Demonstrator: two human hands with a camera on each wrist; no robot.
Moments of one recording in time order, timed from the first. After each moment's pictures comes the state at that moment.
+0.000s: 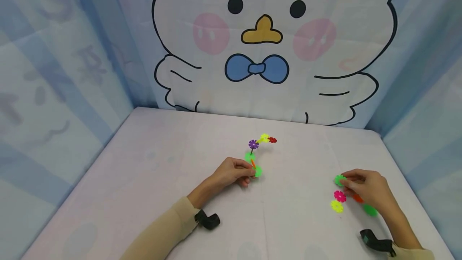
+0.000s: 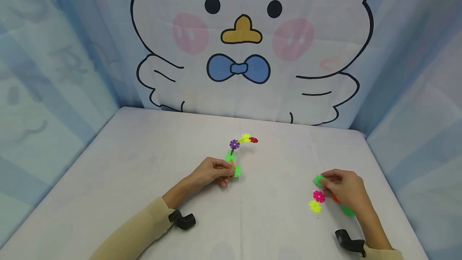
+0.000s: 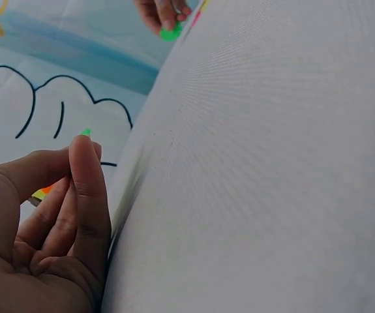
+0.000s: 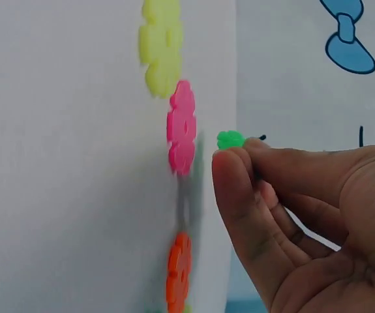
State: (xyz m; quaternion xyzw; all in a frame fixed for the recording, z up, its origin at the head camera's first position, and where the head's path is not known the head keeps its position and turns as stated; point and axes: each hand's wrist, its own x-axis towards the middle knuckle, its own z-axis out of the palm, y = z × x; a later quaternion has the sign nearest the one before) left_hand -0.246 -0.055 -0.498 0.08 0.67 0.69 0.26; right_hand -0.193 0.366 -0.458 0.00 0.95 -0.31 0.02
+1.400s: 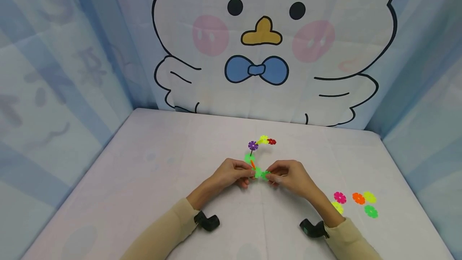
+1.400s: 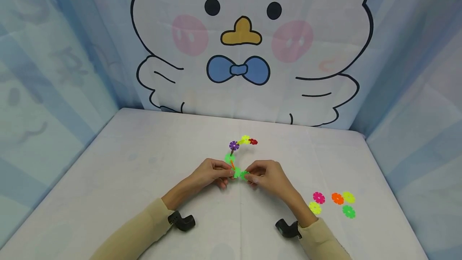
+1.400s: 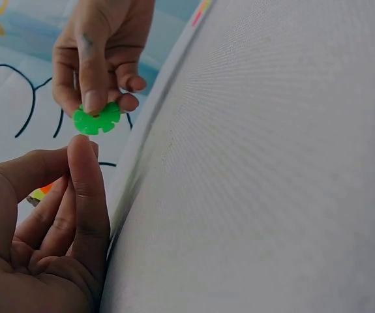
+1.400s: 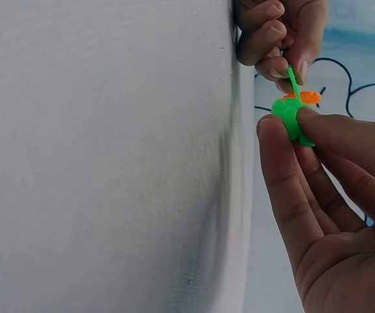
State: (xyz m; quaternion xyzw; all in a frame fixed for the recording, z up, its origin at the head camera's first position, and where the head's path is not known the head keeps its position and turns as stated) left_hand -0.248 -0.054 -0.502 0.07 0.67 0.69 0.25; right_hand -0.229 0.195 -0.467 -0.19 0.87 -0.45 0.09
